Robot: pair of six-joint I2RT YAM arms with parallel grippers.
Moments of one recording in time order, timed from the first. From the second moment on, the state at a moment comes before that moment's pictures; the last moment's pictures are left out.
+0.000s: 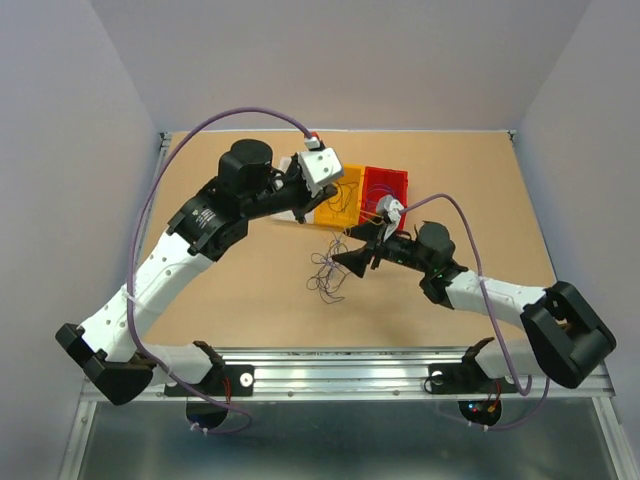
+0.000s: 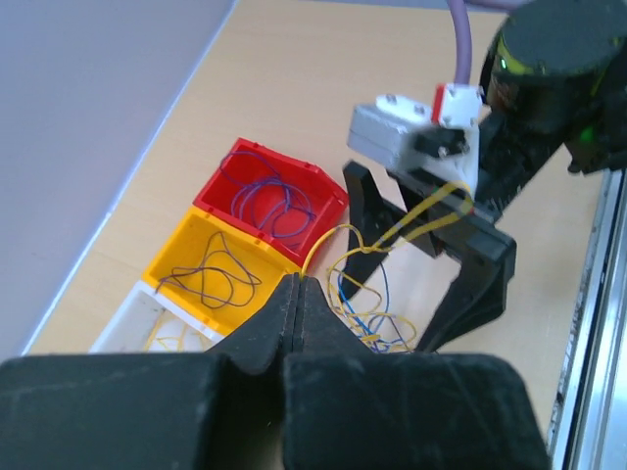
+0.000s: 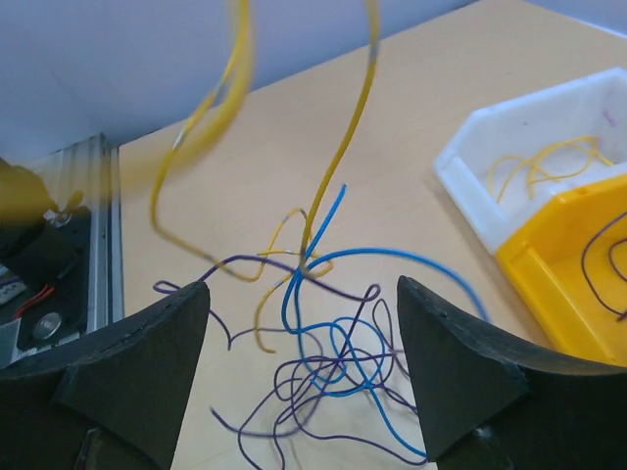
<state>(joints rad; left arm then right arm) -0.73 1.22 1.47 -0.53 0.37 0.35 0.62 1.29 0.52 0.83 -0.56 0.21</state>
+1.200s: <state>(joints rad) -0.73 1.21 1.95 -0.13 -0.26 0.30 0.67 1.44 0.33 1.06 -0.50 0.36</state>
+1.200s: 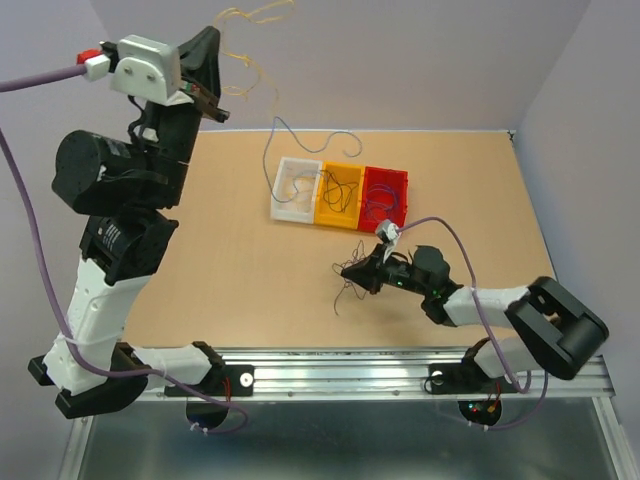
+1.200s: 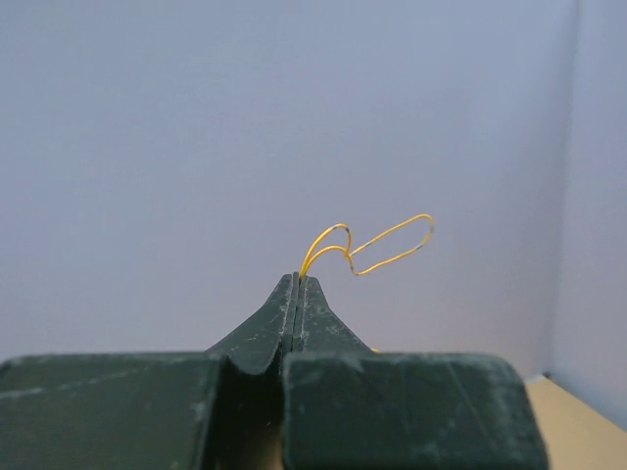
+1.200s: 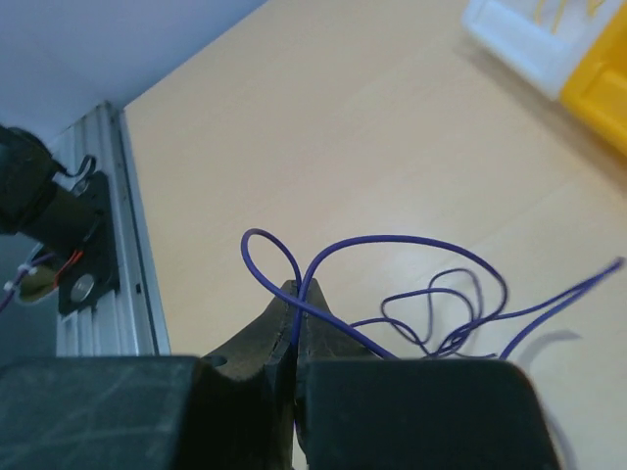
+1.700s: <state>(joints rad) -0.73 1.18 1.72 0.02 -0.35 0.41 0.68 1.06 0.33 0.53 -0.27 0.31</state>
